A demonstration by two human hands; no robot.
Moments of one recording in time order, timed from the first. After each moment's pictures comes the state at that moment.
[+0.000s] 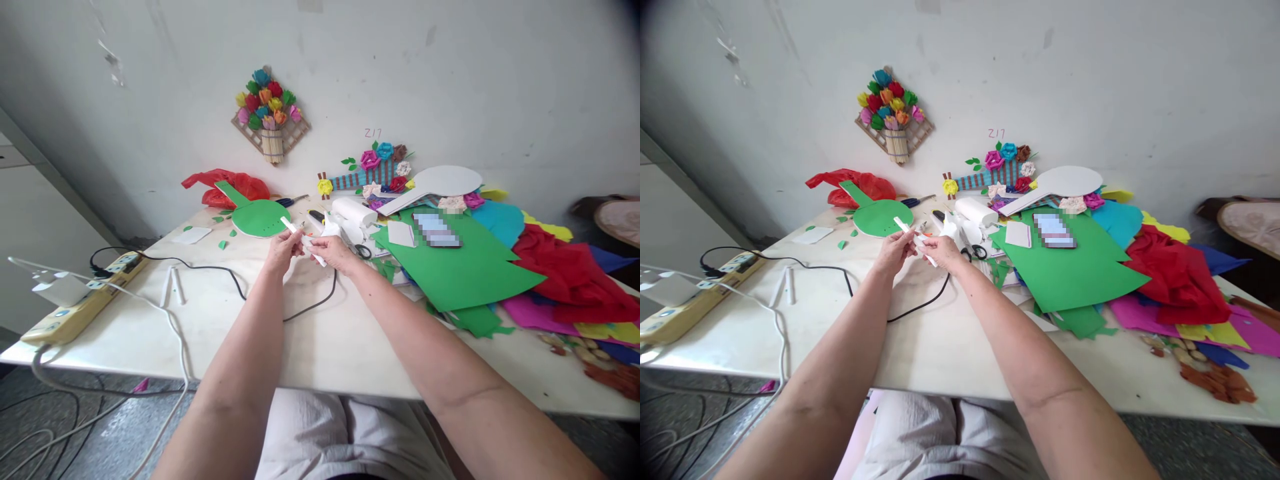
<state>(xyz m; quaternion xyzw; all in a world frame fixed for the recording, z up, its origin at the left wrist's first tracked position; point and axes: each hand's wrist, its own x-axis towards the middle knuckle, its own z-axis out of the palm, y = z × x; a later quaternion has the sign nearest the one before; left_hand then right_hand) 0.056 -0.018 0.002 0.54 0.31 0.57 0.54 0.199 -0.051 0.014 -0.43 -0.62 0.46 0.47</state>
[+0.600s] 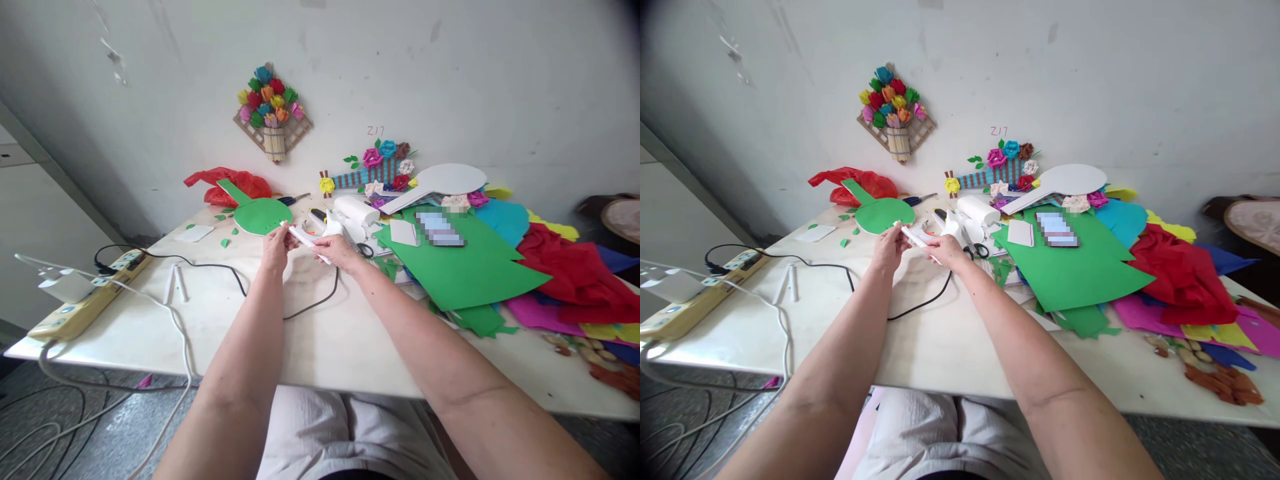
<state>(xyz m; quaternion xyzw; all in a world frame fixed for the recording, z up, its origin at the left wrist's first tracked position) 0.050 -0.013 0.002 0.45 0.29 0.67 0.52 0.200 -0.047 0.011 -0.48 -0.64 0.42 0.43</state>
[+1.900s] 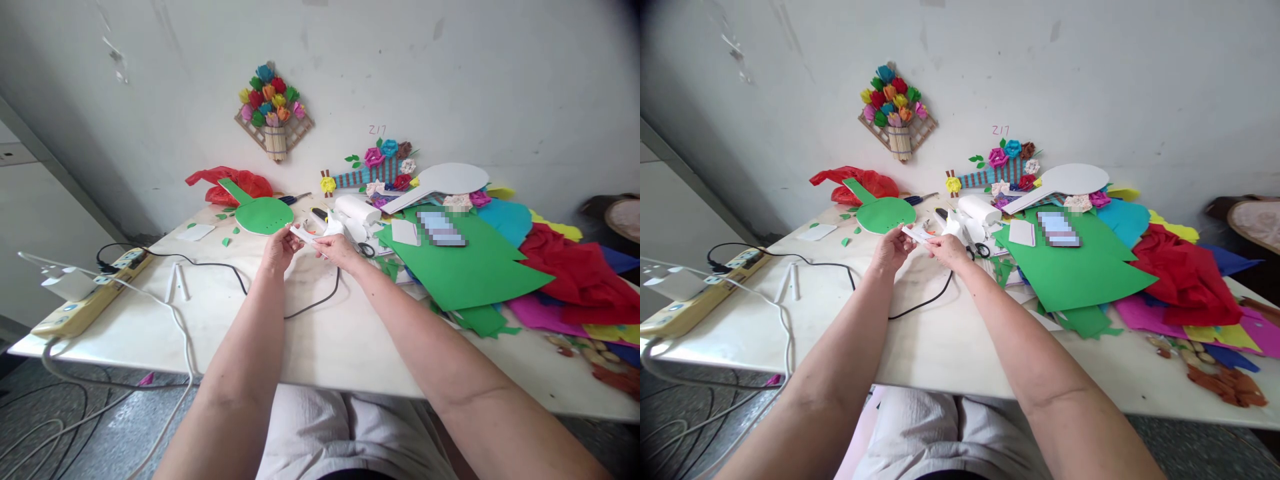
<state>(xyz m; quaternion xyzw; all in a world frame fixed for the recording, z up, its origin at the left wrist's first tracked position) 0.048 -0.017 0.006 0.36 0.27 0.61 0.65 0.207 -0.042 0.008 -0.52 -0.74 0.22 0.36</state>
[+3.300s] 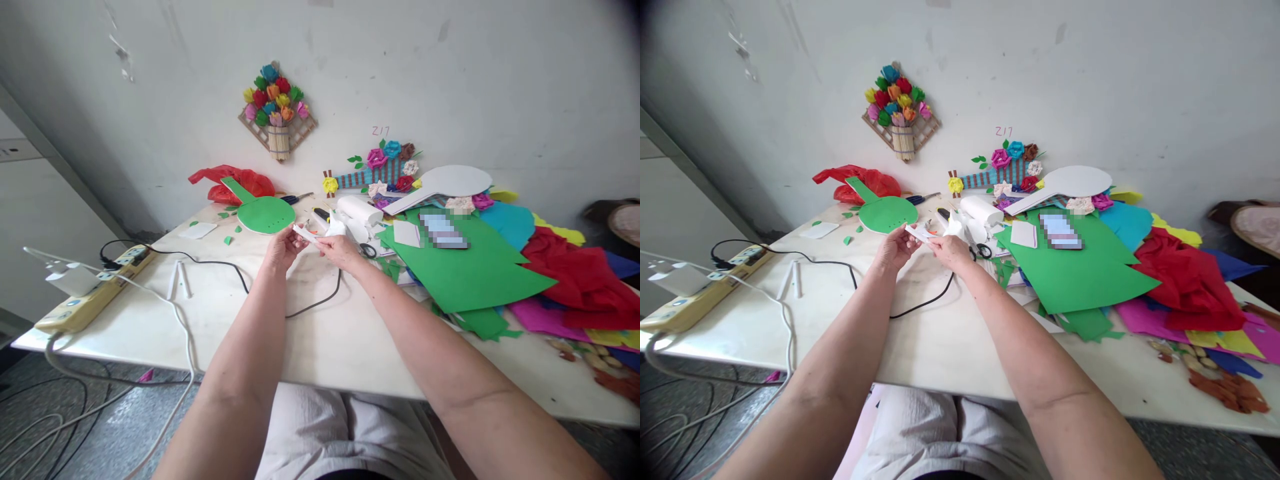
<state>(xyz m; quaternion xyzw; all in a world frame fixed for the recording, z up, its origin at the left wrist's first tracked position) 0.048 -0.018 0.009 0.33 0.26 0.59 0.69 0.210 -0.048 0.015 -0.53 -0.79 0.11 0.29</state>
